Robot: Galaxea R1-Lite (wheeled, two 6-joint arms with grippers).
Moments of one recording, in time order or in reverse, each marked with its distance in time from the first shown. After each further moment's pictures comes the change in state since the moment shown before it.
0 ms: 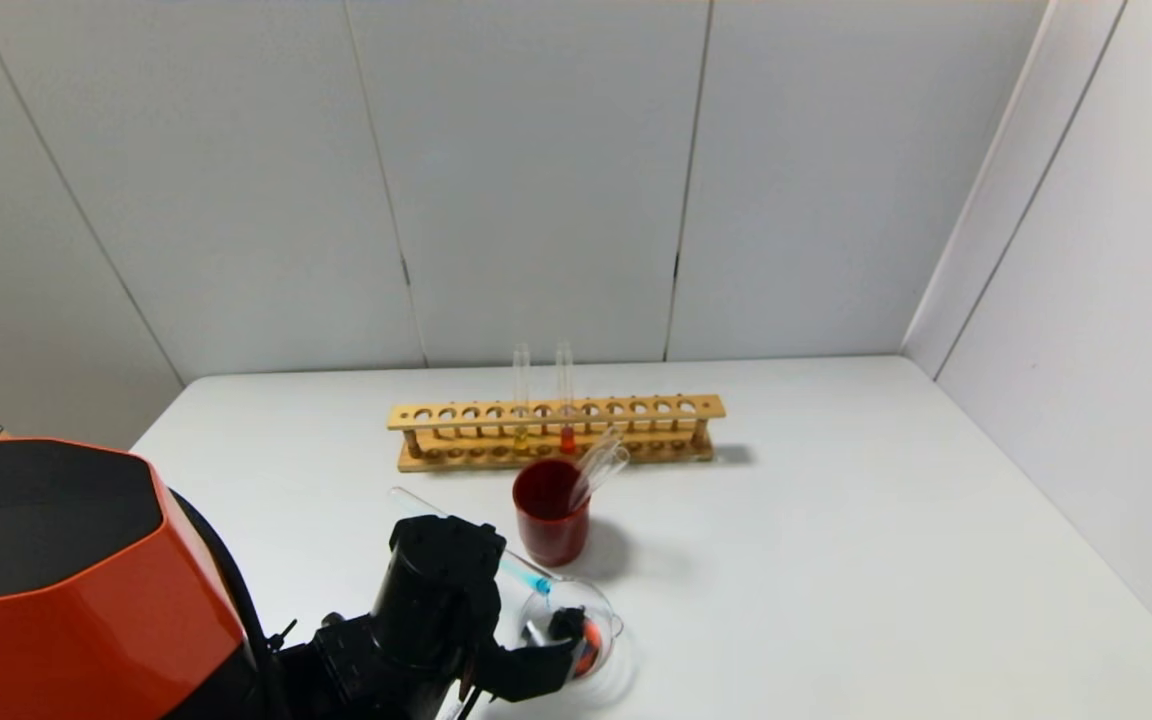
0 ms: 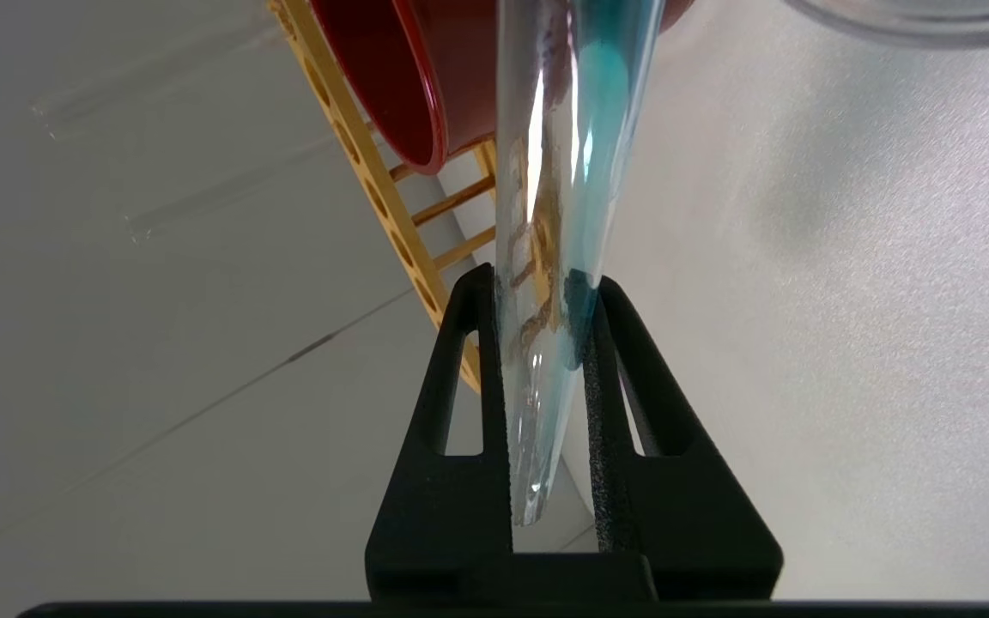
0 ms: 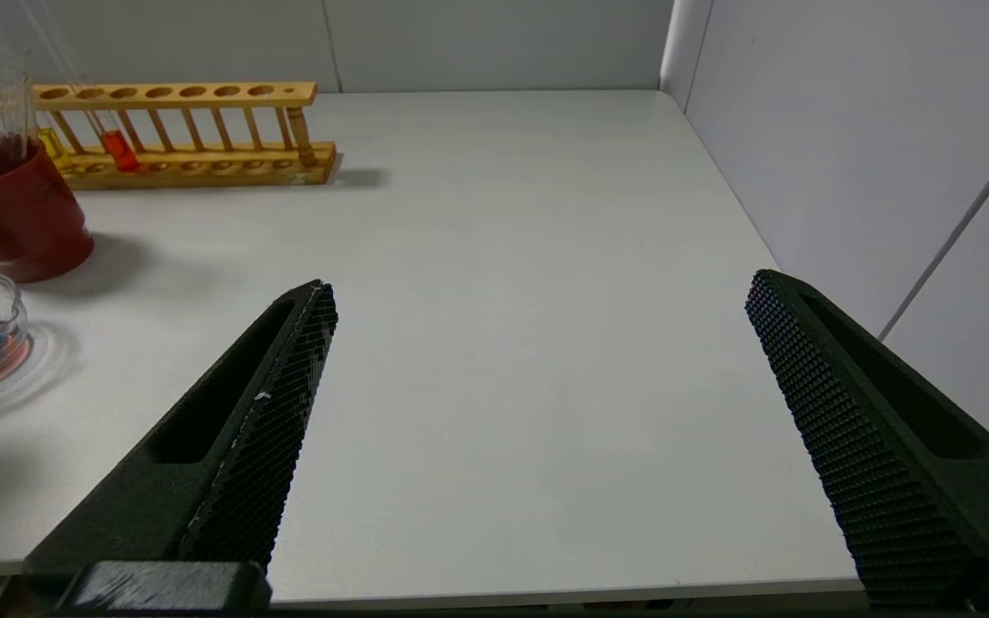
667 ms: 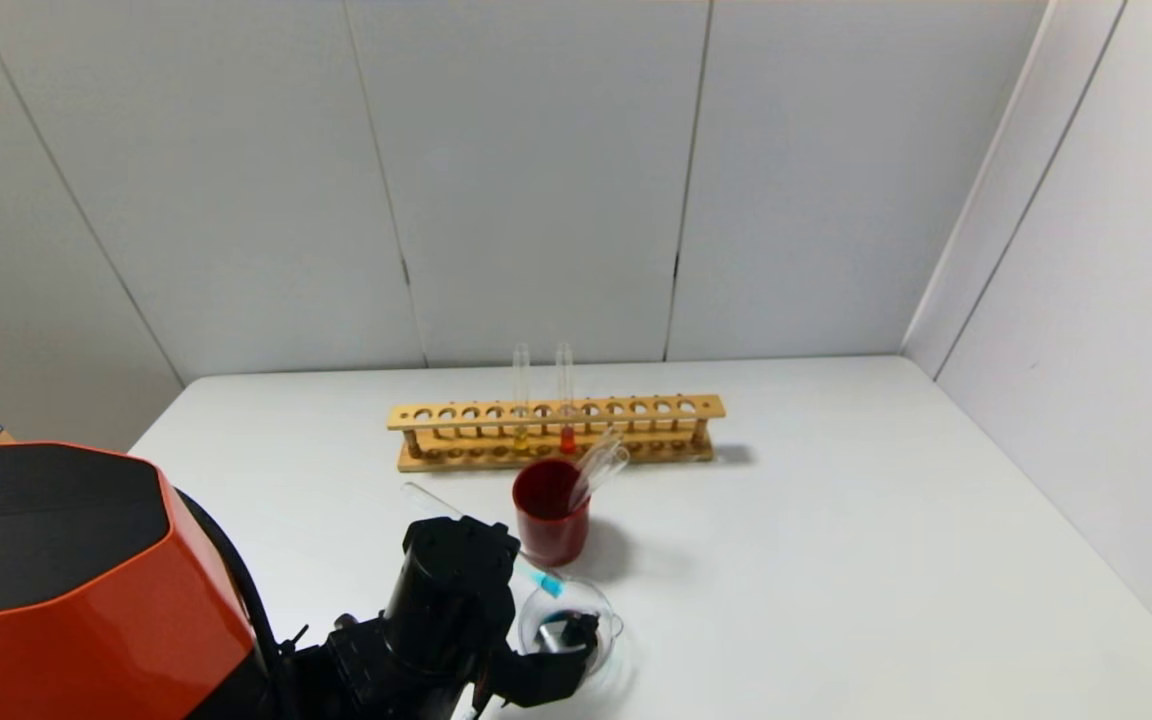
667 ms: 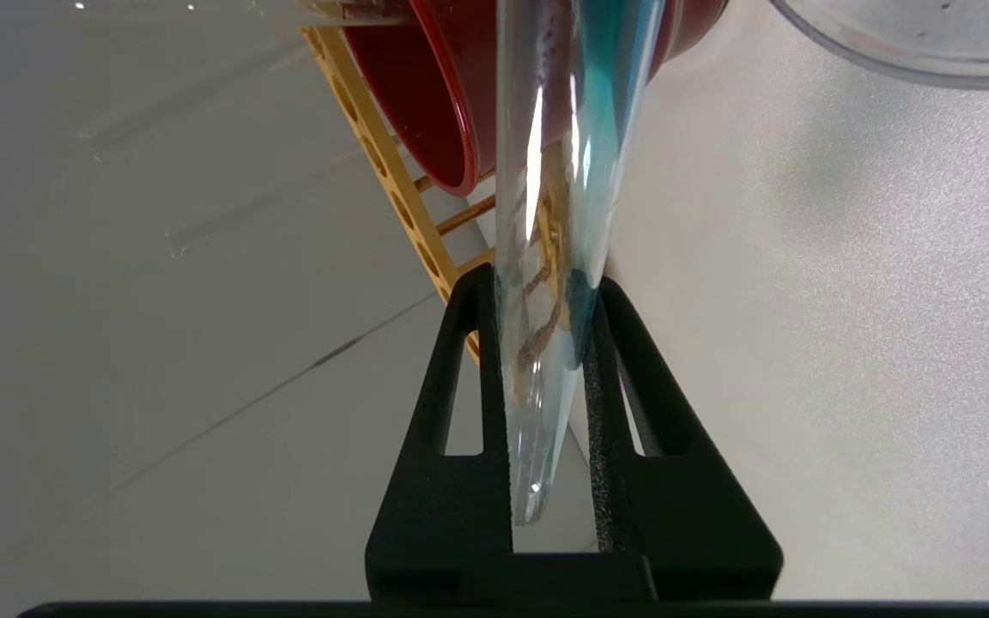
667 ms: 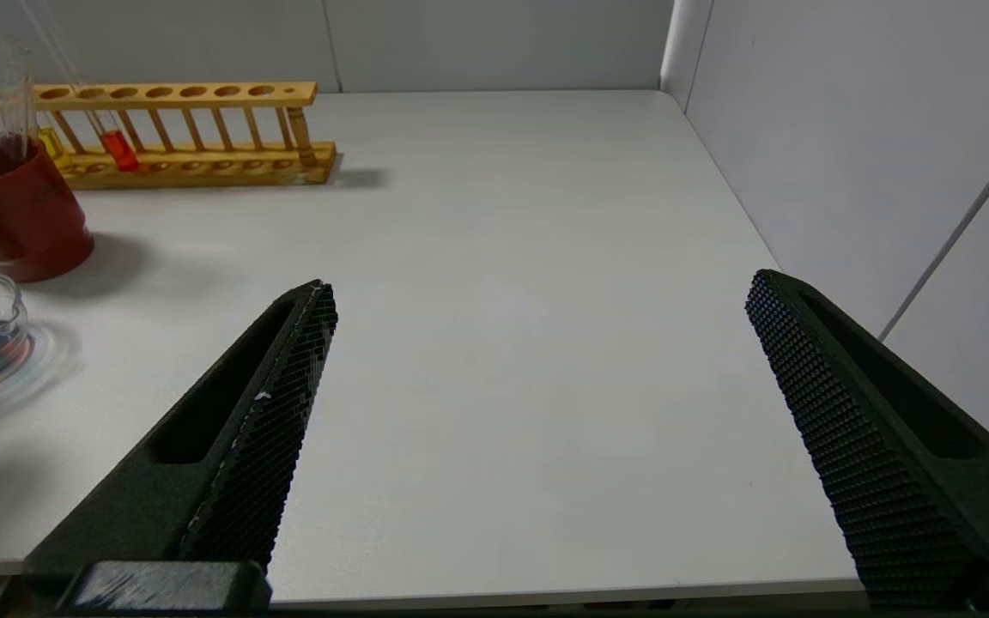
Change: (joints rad) left arm -0.026 0.005 -0.021 0.001 0.010 0.028; right arm 0.000 0.000 0.000 0.000 0.000 0.000
